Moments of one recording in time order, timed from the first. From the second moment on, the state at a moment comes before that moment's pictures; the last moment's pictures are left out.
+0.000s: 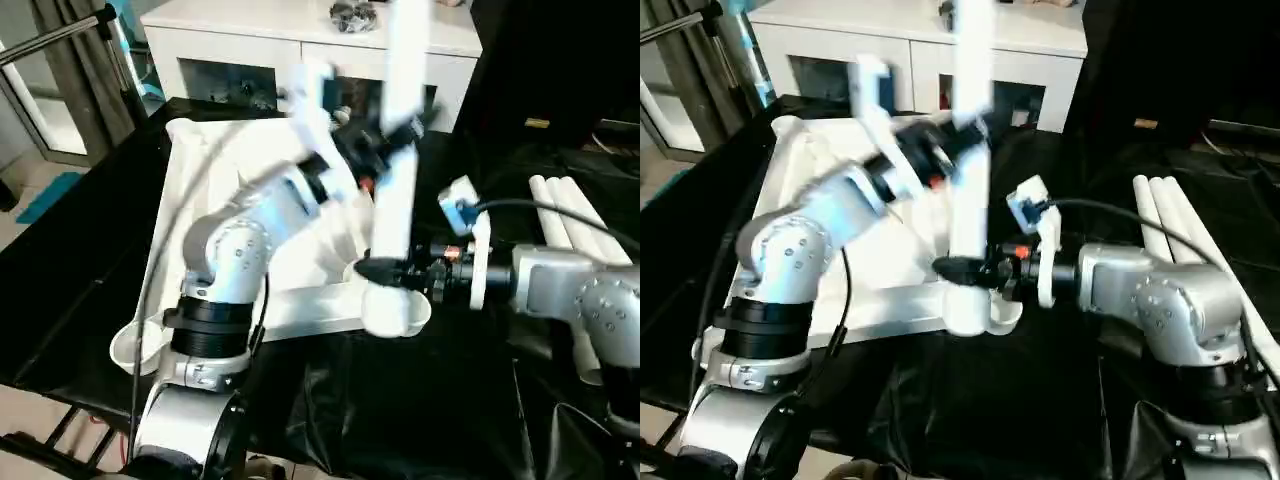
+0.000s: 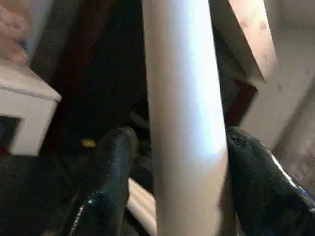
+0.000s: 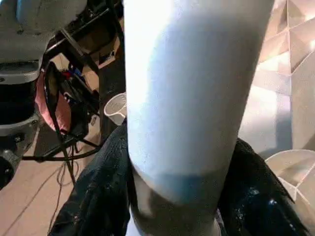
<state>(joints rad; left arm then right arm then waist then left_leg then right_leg) -0.78 -0.06 0.12 0.04 -0.66 0.63 -0.35 -0.48 -0.48 0.00 -0.19 0.81 1.15 0.73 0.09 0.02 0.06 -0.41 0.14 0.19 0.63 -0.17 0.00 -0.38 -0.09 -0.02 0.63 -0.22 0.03</state>
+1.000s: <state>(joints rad) -0.78 -0.02 -0.07 0.13 -0.45 0.57 -0.28 -0.35 -0.34 -0.11 -0.27 0.75 0.94 0.53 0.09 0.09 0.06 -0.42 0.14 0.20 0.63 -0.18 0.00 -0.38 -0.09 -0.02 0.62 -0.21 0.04</state>
